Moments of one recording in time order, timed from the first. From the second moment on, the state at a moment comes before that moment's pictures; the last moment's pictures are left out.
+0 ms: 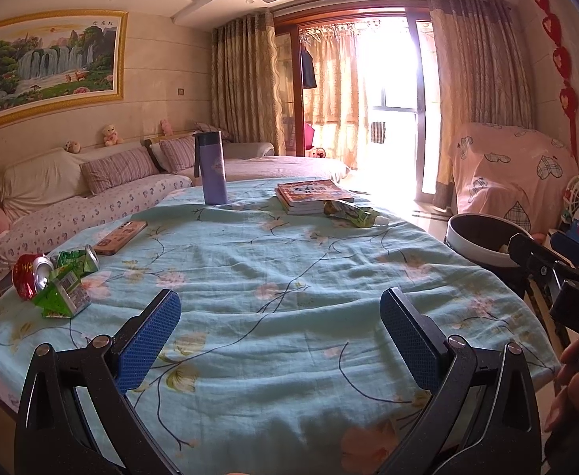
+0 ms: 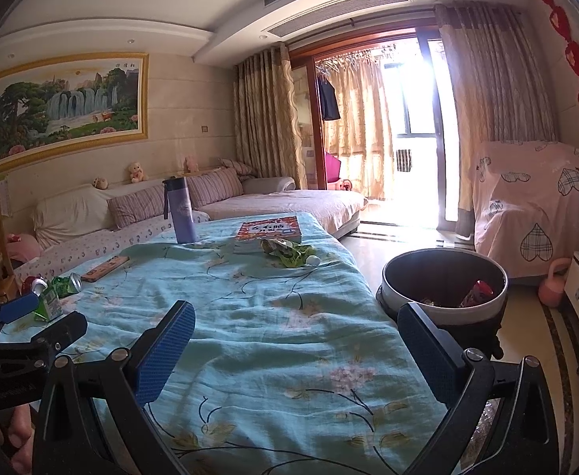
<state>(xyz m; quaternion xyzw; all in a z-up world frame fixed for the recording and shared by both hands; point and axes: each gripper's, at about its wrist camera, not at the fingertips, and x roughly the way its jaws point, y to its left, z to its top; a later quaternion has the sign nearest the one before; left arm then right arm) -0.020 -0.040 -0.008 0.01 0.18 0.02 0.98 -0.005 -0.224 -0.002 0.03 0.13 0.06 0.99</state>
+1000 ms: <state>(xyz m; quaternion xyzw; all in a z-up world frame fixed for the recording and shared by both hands) -0.013 -0.038 -0.012 0.00 0.19 0.01 0.98 -0.009 -0.218 0.005 0.03 0.13 0.07 0.99</state>
